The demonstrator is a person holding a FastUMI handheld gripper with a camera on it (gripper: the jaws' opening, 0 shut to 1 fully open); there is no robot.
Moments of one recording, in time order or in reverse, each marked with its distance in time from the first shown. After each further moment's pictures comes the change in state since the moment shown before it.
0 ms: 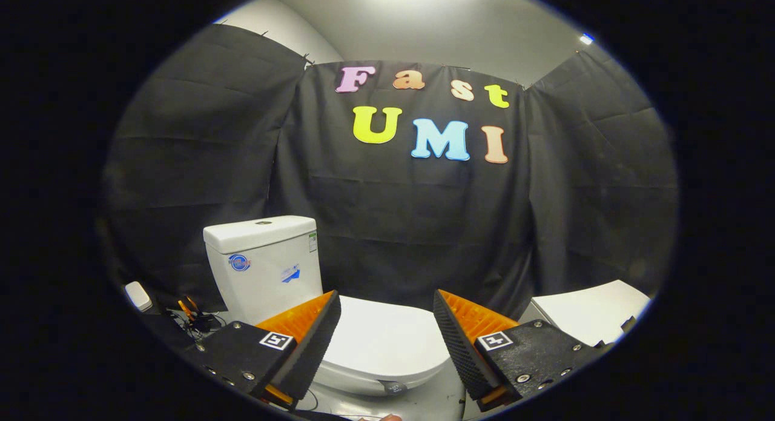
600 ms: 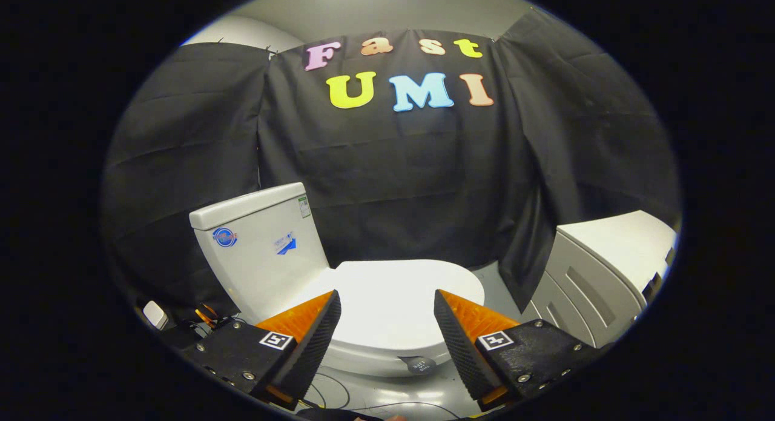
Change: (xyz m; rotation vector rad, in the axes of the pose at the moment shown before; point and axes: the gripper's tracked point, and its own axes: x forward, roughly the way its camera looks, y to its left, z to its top) arm 0.025 -0.014 -0.115 0.202 0.182 0.003
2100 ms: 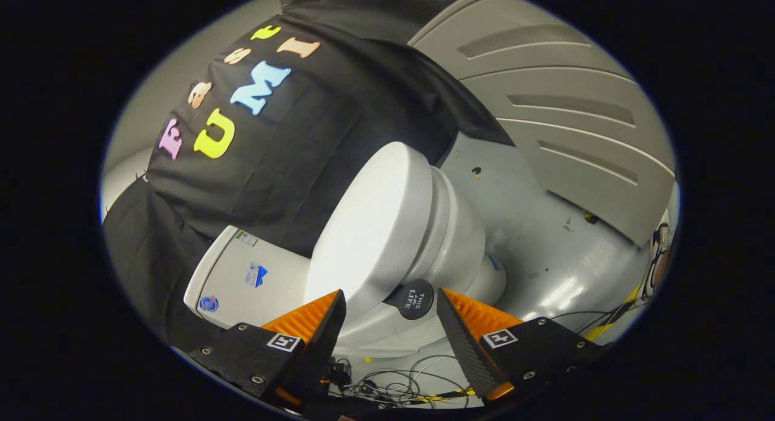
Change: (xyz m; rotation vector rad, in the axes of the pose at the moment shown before) arm 0.036 -0.052 -0.178 0.949 0.148 -0.032
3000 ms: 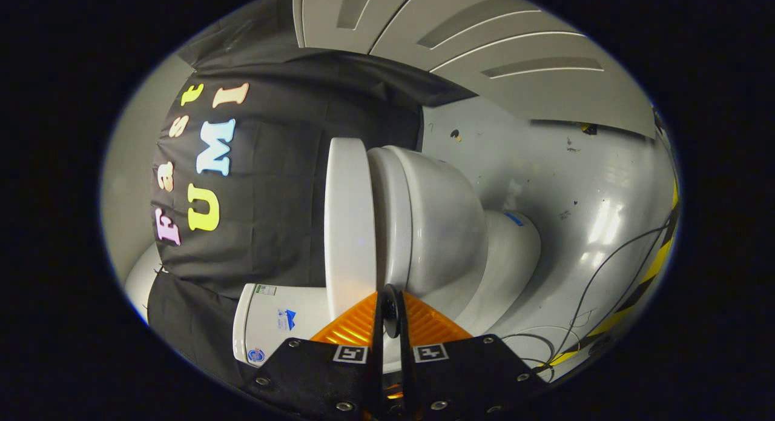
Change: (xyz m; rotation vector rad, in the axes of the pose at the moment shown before) arm 0.033 -0.020 -0.017 0.330 0.006 0.069
